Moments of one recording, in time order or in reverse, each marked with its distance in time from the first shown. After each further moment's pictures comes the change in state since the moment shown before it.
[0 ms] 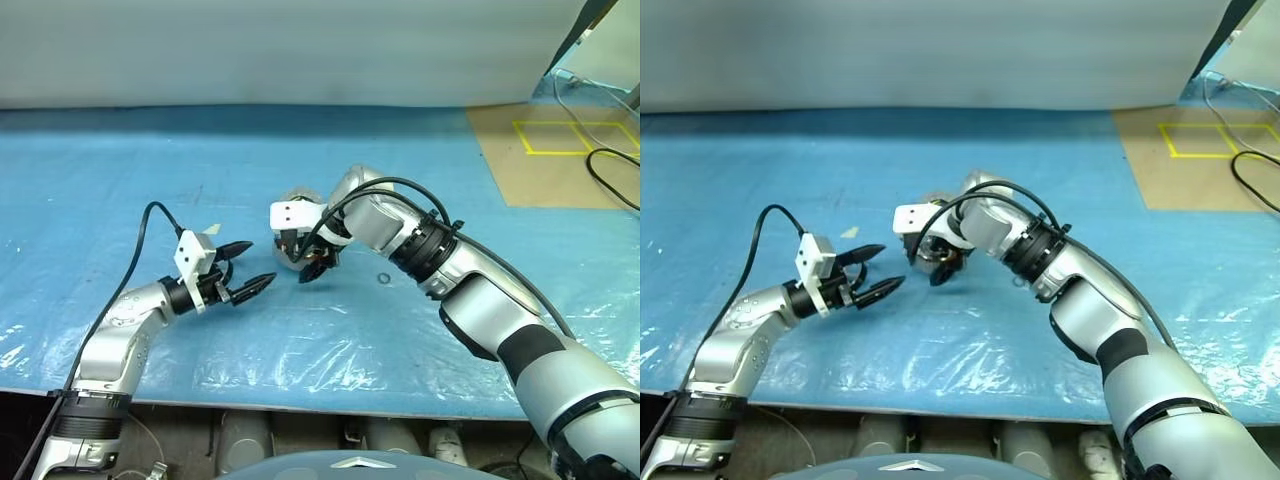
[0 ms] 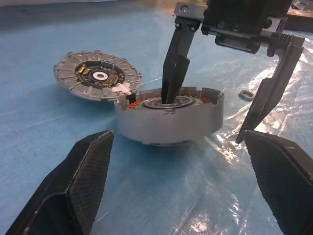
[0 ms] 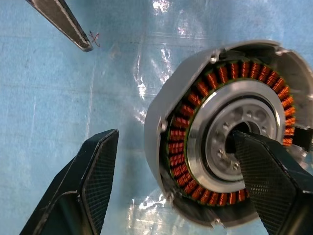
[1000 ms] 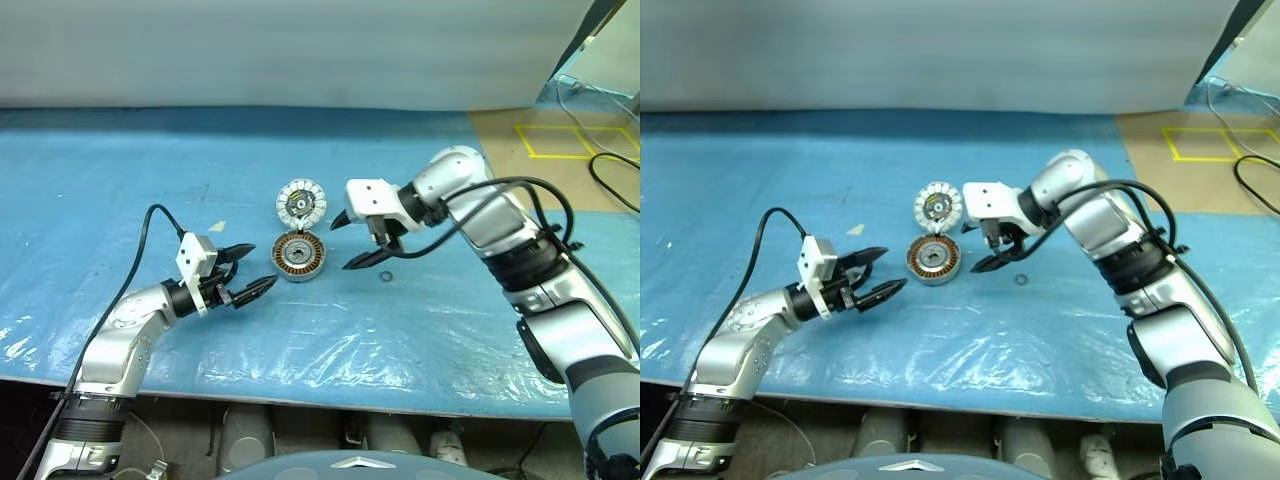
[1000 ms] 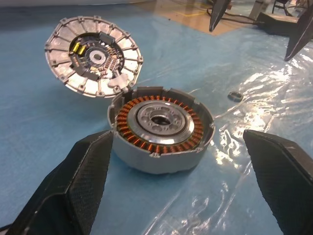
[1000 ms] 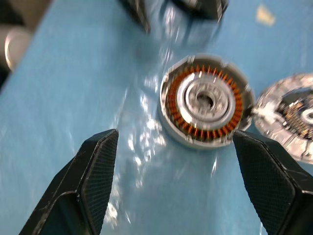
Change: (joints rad) left arm 0.019 -0.005 0.001 -0.038 -0.029 0.024 -0.005; right arm 0.312 -0.349 -0.429 -0.377 0.318 -0.262 0.048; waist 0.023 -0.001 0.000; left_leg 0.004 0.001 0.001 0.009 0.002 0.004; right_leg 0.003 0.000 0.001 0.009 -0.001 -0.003
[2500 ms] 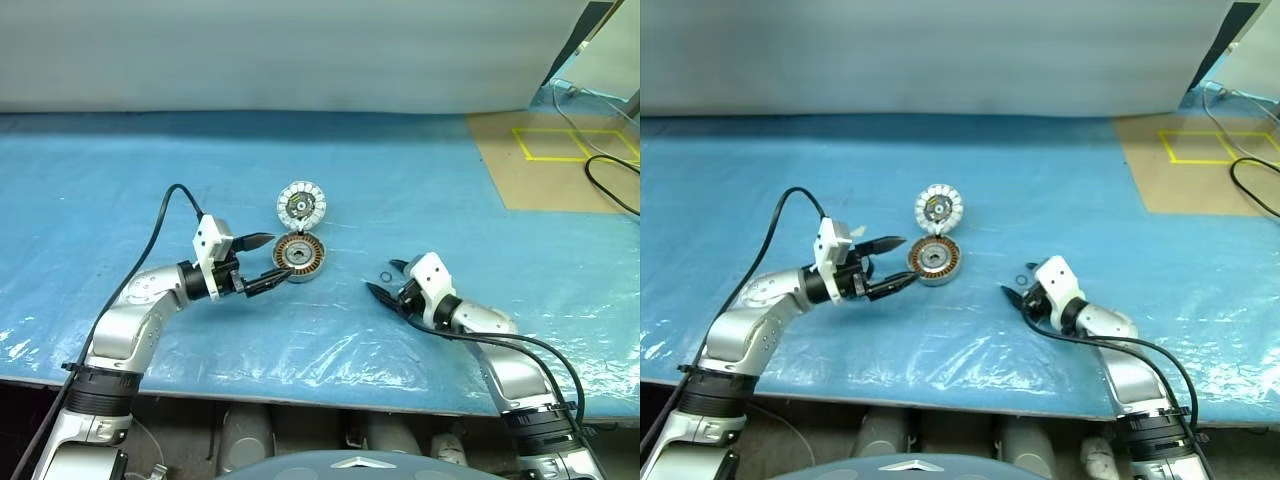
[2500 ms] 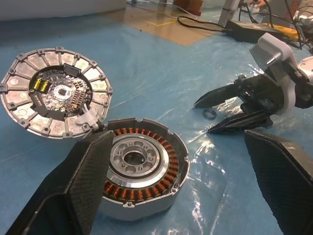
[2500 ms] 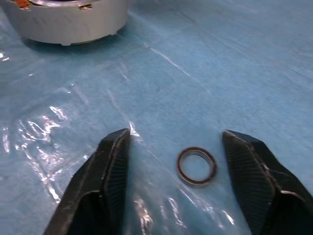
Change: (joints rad) left arm -0.125 0.013 -0.052 0.019 -0.021 0.091 -0.043; right arm 0.788 0.217 -0.232 -0.056 -0.003 -0.267 -0.807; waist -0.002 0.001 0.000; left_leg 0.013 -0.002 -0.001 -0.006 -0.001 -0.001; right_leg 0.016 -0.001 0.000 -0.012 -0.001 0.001
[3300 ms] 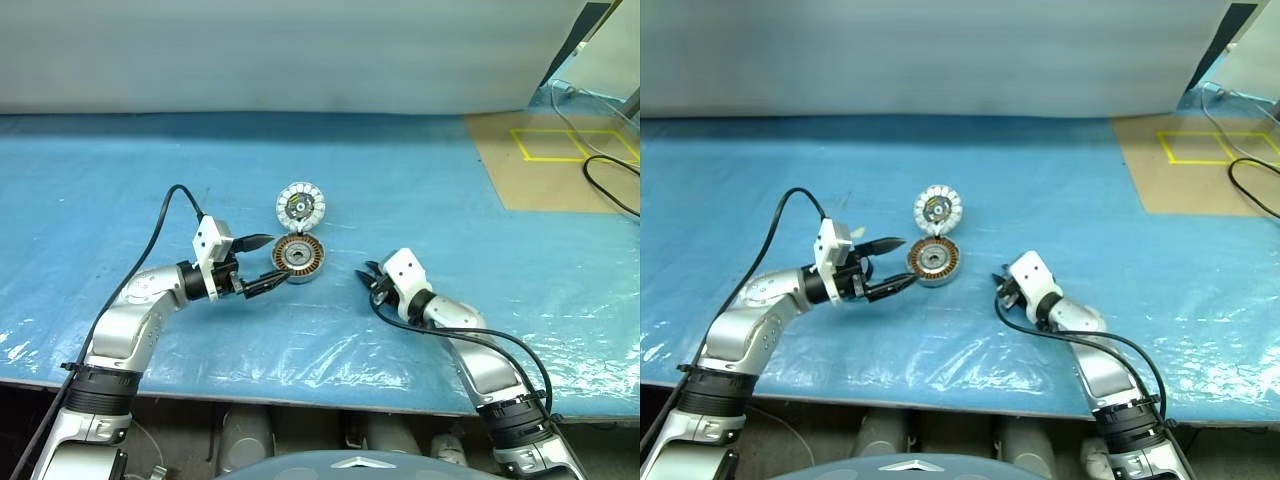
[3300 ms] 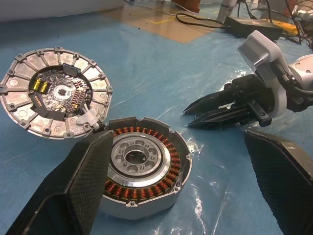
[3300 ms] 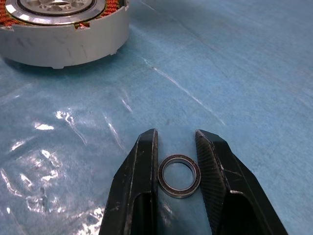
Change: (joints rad) left arm -0.006 0.001 0.000 0.020 0.019 -0.019 -0.019; right arm -0.067 0.068 0.093 -0.003 -0.073 0.065 -0.143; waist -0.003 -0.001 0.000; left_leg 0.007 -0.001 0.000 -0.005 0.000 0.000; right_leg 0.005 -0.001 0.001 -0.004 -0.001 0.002
